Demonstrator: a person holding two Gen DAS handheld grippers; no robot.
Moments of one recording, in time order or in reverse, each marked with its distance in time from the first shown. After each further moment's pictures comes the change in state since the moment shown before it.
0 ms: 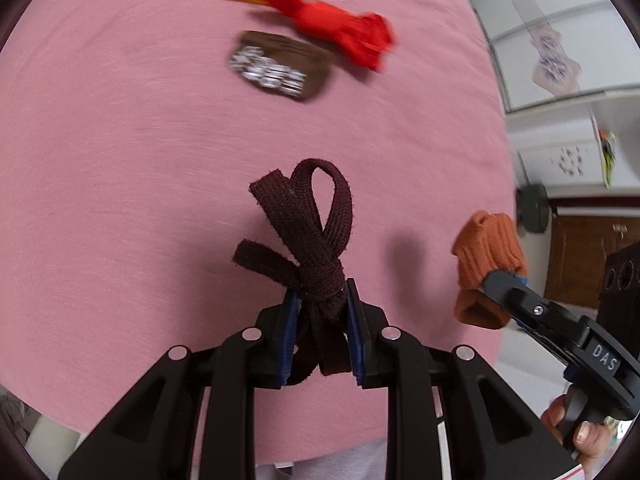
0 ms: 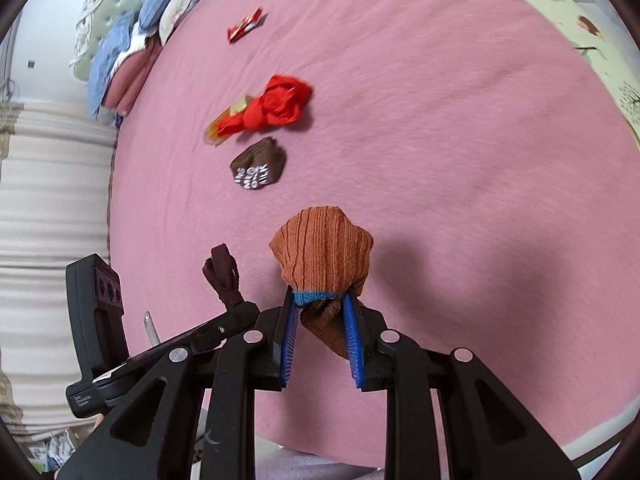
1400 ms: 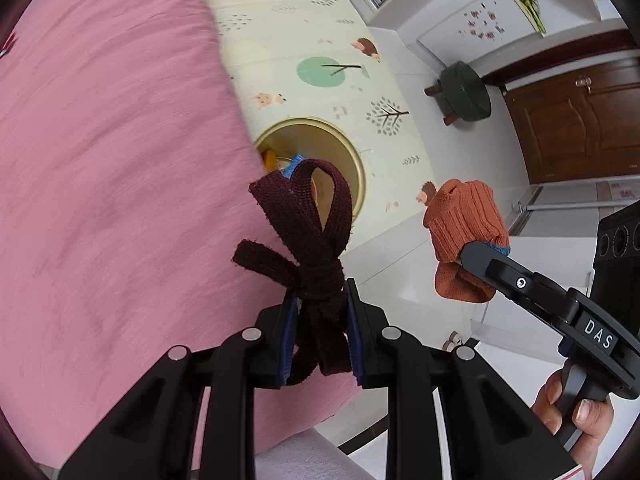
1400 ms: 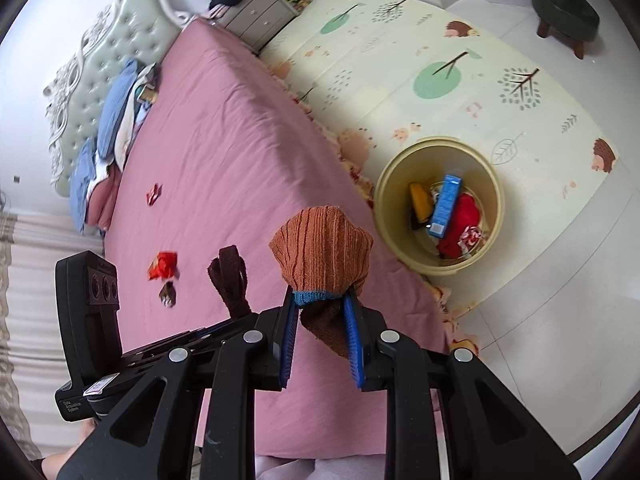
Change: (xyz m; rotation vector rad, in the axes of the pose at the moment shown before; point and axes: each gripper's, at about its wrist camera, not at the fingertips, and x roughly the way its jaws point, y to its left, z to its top) left arm 0.113 -0.395 -0.062 0.433 0.139 -0.022; right arm -0.237 -0.309 0.038 0.232 -0.242 -0.023
